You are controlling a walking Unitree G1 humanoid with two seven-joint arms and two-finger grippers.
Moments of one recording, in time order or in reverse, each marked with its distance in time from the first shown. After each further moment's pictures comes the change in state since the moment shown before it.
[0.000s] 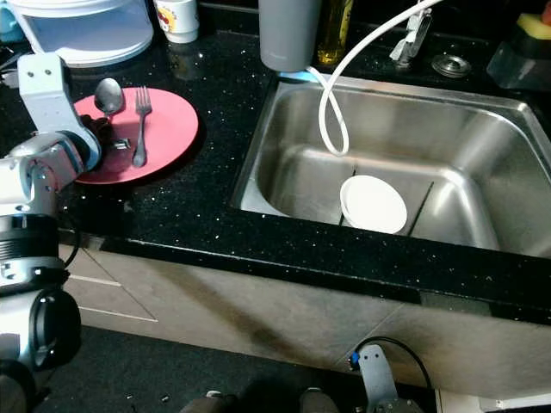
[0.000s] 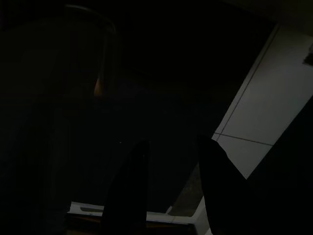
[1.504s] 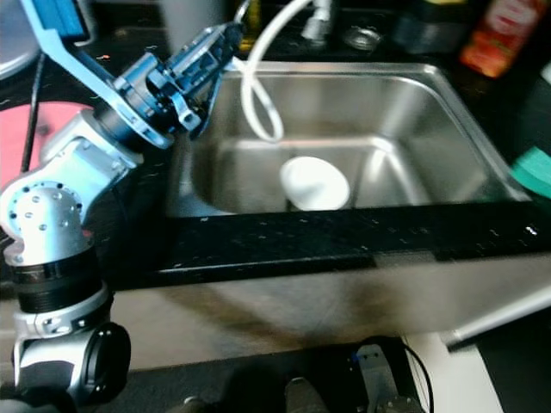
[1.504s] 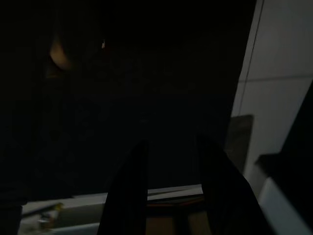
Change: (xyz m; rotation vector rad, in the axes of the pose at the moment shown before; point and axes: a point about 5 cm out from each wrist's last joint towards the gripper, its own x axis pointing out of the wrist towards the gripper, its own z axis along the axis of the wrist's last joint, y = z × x) left arm -0.120 -0.138 0.038 -0.193 -0.470 -1.373; right arm 0.000 -0.002 0.001 -0.020 0.010 0.002
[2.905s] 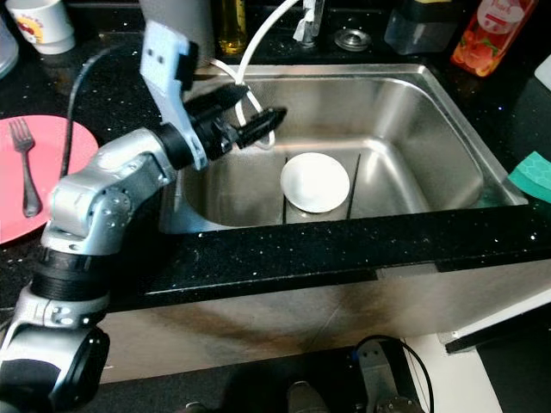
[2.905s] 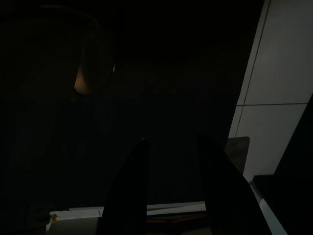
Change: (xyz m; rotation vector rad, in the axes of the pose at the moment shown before) left arm -0.001 0.035 -0.032 0.291 0.235 0.304; right arm 0.000 0.001 0.004 0.016 -0.052 0.012
